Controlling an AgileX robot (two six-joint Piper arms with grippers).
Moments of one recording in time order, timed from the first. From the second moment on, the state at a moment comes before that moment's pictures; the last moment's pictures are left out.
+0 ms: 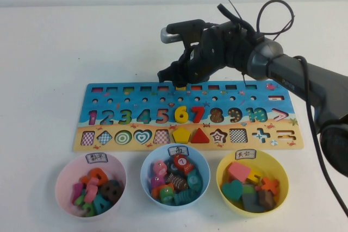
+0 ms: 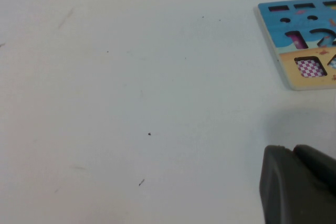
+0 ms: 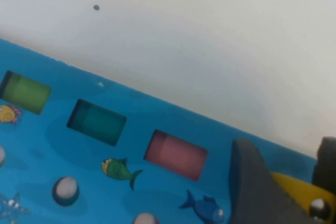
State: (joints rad) right arm 0.57 2.39 -2.09 0.05 0.70 0.19; left arm -0.04 -0.01 0.03 0.11 0.37 -0.05
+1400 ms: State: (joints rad) right arm 0.69 1.90 -1.72 0.01 1.06 0.19; left arm -0.04 -0.01 0.03 0.11 0.37 -0.05
